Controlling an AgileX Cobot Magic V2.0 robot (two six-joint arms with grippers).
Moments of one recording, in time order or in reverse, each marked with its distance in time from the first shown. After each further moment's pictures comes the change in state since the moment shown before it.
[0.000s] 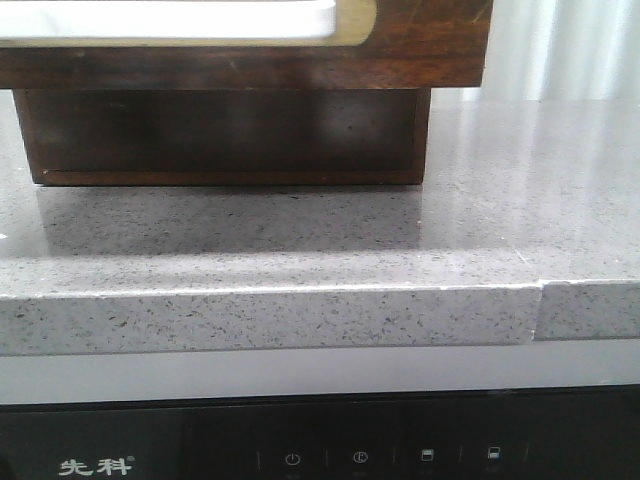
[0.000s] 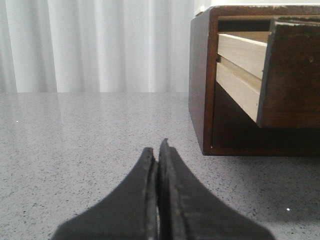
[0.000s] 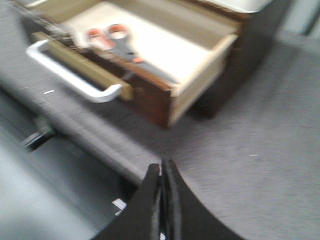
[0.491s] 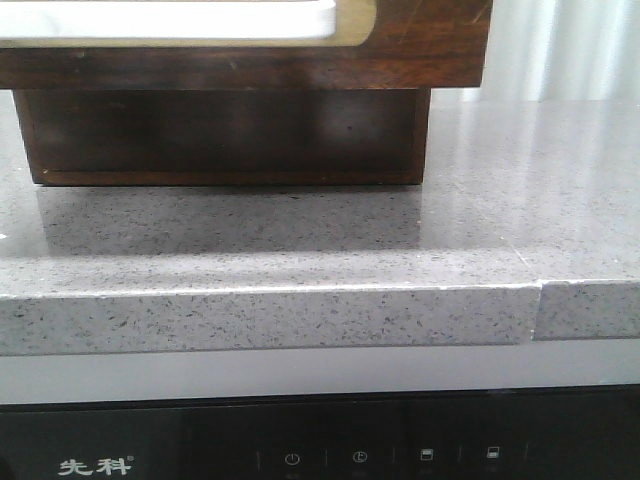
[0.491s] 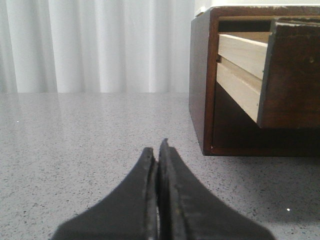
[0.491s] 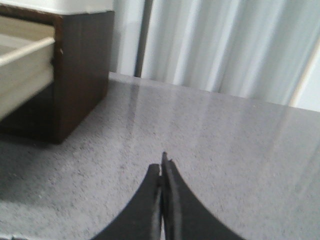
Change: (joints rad) left arm 0.000 0.000 0.000 0.000 0.000 0.000; right arm -0.381 -0.443 0.708 -0.104 -0.636 -0.006
